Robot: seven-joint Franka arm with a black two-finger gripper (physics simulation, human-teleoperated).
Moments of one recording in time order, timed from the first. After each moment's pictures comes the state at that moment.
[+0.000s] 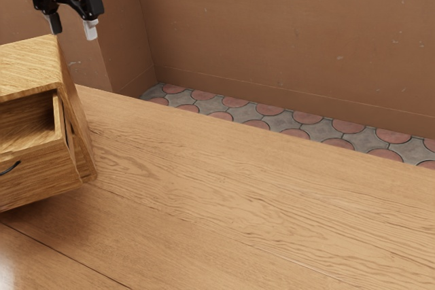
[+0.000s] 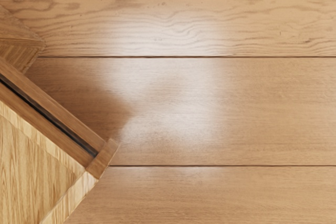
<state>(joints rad) 0.00 0.00 0.00 -1.16 0.00 1.06 0.00</state>
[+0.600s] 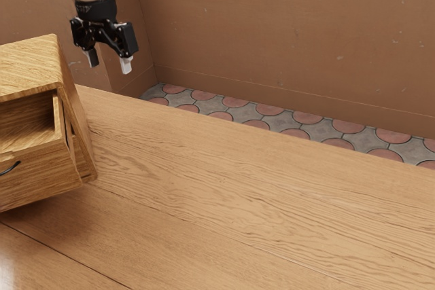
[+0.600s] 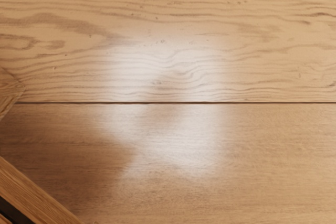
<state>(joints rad) 0.00 0.00 0.00 -1.46 0.00 1.39 0.00</state>
